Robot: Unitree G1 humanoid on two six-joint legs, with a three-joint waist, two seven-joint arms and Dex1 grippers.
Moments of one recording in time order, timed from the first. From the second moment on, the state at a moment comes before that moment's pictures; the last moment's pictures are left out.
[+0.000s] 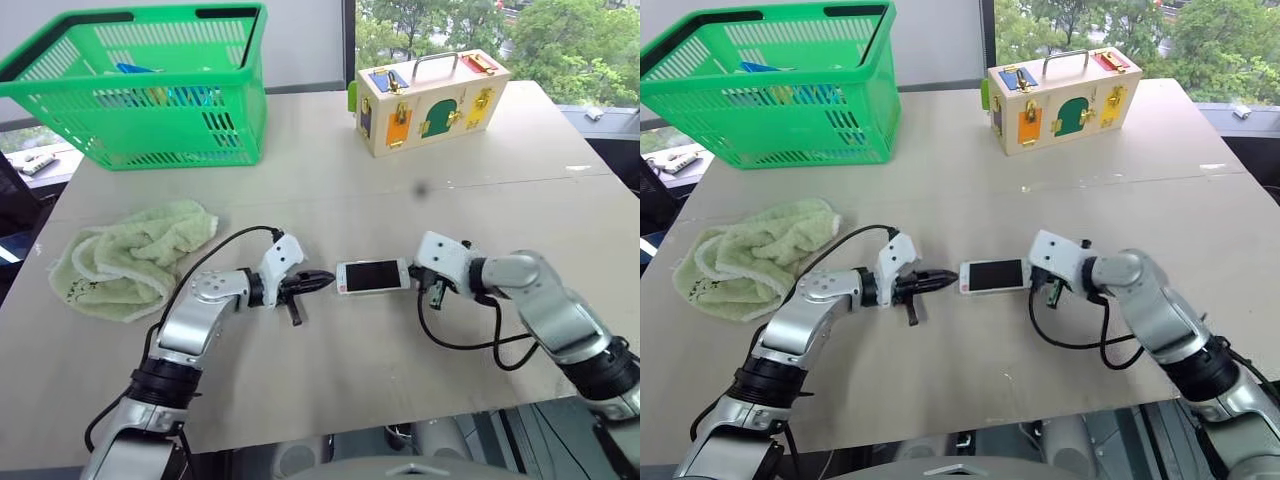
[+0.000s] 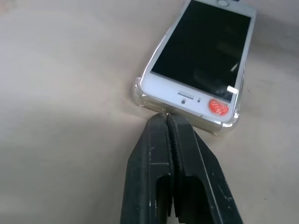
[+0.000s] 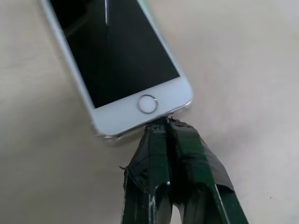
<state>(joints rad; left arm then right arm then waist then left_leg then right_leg) -0.30 0.57 -0.14 0.00 -0.23 0.35 -1.00 -0.47 -0.63 0.40 -0.32 -0.06 0.75 0.84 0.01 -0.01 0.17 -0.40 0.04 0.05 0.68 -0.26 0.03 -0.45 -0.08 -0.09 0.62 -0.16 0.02</state>
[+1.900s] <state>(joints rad) -0.35 0.54 -0.21 0.01 -0.26 0.38 -1.05 -0.66 -0.49 0.42 0.07 0.13 0.79 0.90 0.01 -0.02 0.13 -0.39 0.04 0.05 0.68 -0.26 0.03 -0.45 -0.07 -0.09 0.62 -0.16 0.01</state>
